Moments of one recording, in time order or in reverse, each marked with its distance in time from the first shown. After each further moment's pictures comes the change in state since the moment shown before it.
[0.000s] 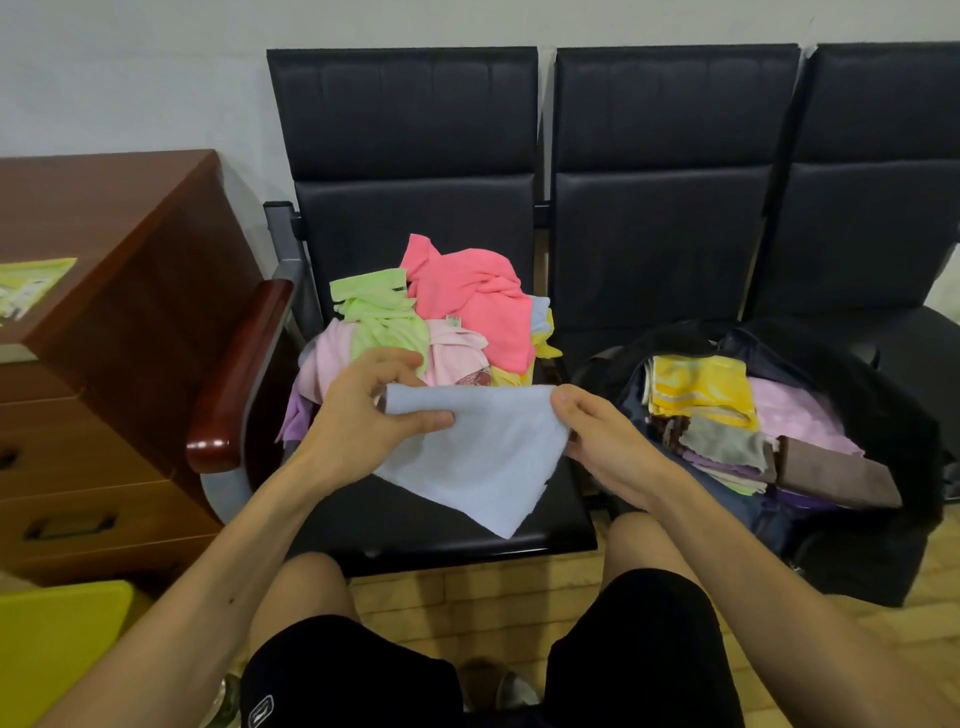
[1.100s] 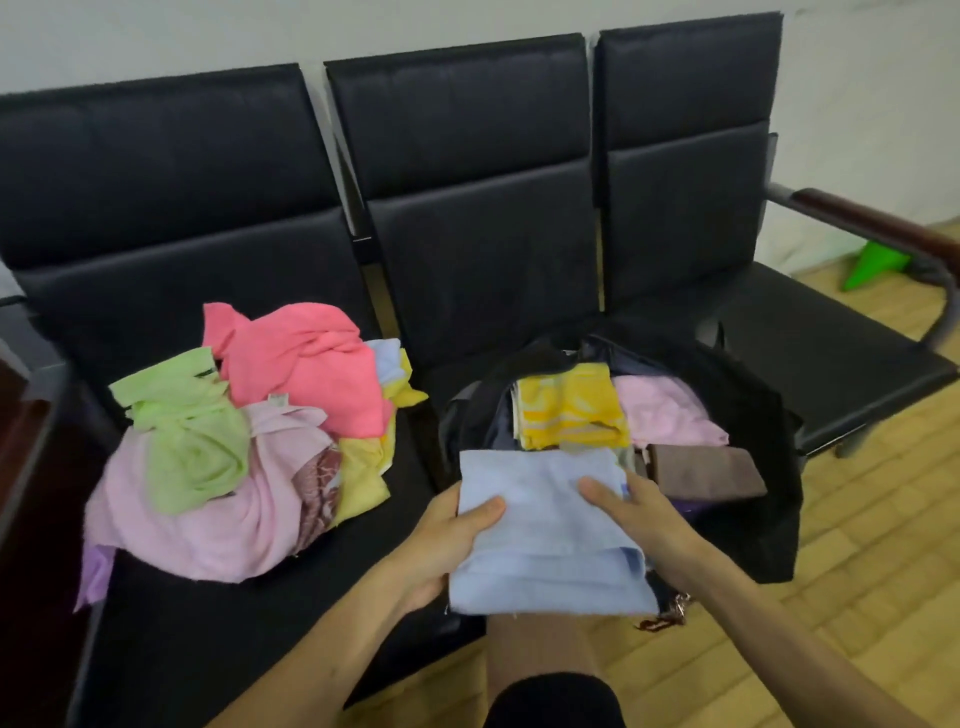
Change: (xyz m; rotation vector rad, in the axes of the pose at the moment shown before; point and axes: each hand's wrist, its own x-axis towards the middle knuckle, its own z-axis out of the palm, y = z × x) left_hand 0.077 0.023 0.256 -0.572 -0.585 -0.539; right_hand -0.039 0.081 -0.194 0.093 0.488 0.272
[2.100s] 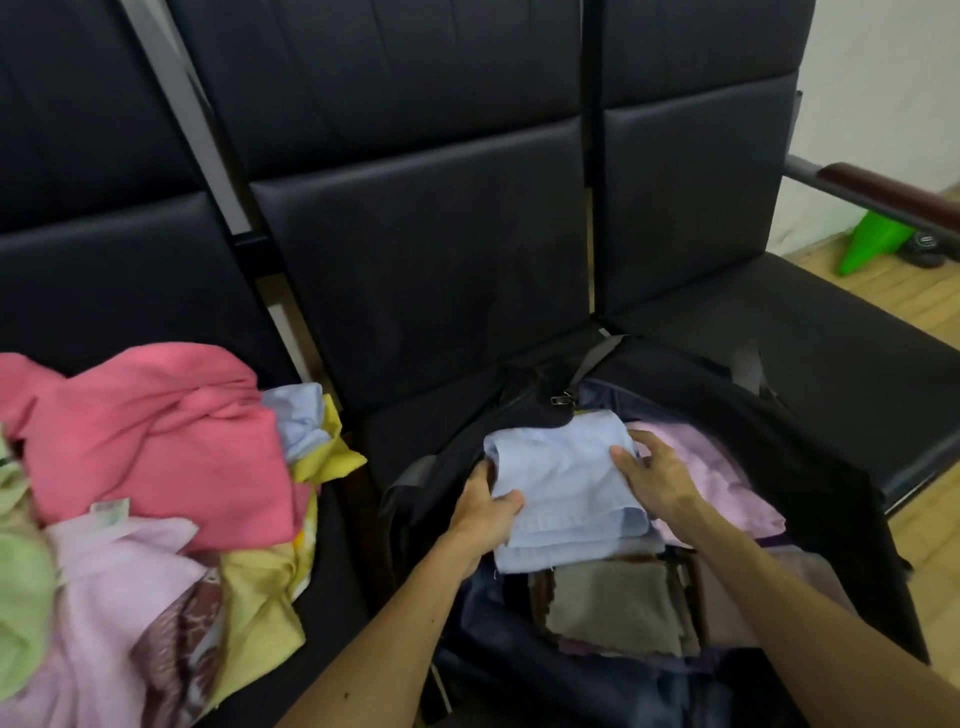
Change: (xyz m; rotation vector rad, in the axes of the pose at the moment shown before) left_hand 0.309 -0.010 0.017 0.333 0.111 -0.080; right_hand 0.280 0.028 -0.086 -0.422 0.401 0.030
